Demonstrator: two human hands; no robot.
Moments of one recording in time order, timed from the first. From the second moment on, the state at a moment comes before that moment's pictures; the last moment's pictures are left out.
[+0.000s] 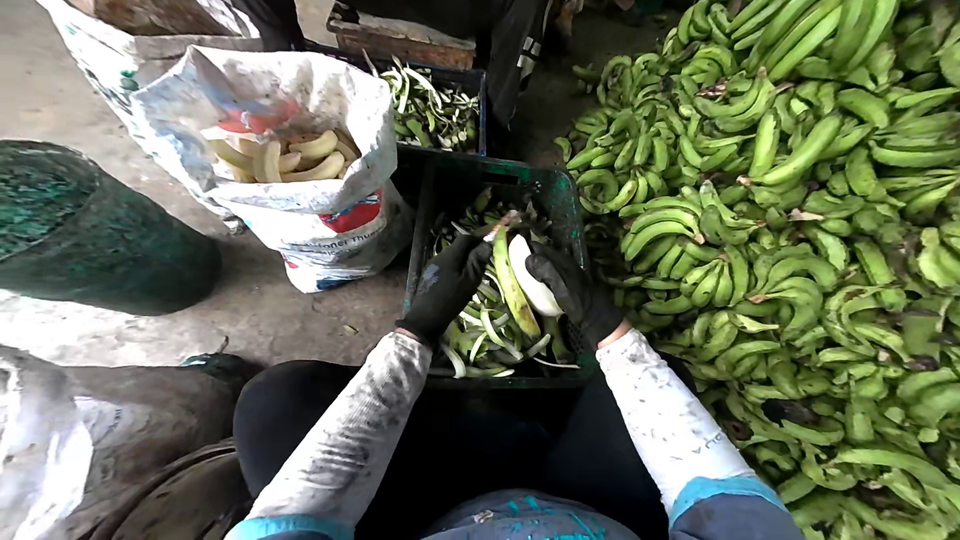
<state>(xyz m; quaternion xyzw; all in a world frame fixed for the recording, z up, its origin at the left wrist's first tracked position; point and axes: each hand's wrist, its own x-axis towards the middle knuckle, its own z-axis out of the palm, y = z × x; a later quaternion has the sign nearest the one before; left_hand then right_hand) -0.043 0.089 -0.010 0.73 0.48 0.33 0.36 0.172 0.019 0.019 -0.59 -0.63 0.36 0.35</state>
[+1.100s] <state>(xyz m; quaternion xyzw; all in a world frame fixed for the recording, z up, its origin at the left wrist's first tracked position) -0.042 0.078 -0.024 0.74 0.42 0.34 0.40 0.195 0.047 -0.016 -0.41 -0.20 0.69 0.56</state>
